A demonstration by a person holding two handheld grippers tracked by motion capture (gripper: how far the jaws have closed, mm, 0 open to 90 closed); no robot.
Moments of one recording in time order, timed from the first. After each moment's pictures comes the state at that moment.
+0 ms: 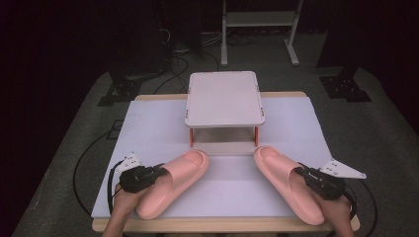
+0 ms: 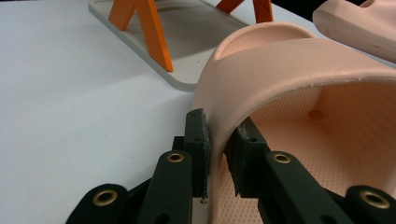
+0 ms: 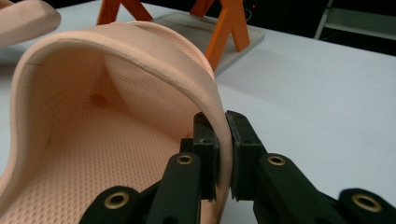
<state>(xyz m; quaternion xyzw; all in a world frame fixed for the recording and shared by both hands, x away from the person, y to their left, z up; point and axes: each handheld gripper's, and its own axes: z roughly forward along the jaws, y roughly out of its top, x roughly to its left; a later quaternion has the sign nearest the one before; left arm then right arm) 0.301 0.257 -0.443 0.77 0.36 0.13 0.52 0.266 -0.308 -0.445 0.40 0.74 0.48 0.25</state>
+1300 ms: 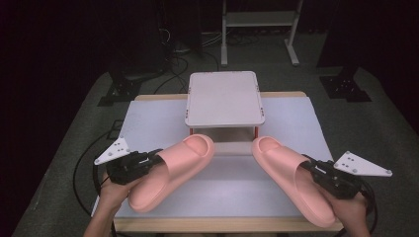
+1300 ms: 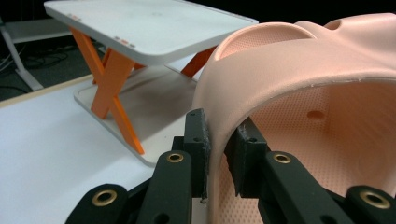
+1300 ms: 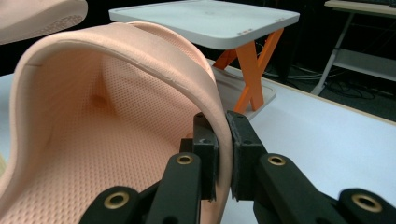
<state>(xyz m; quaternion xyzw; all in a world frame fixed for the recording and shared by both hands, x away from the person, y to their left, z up) 0.283 0.244 -0.344 0.76 0.29 0.15 0.56 0.239 -0.297 -0.366 0.35 0.73 0.52 0.26</state>
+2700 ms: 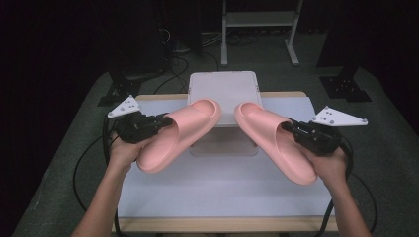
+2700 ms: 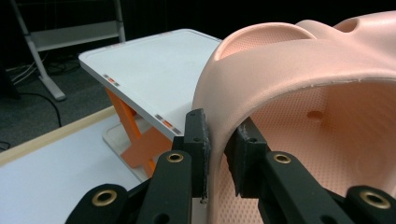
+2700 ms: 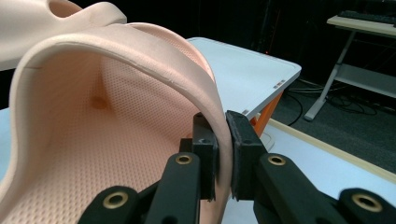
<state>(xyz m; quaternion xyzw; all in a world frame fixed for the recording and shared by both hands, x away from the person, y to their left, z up) 0.356 0.219 -0.286 0.76 0.31 0.18 0.54 0.312 -0.256 -0.302 0.35 0.73 0.52 0.27</state>
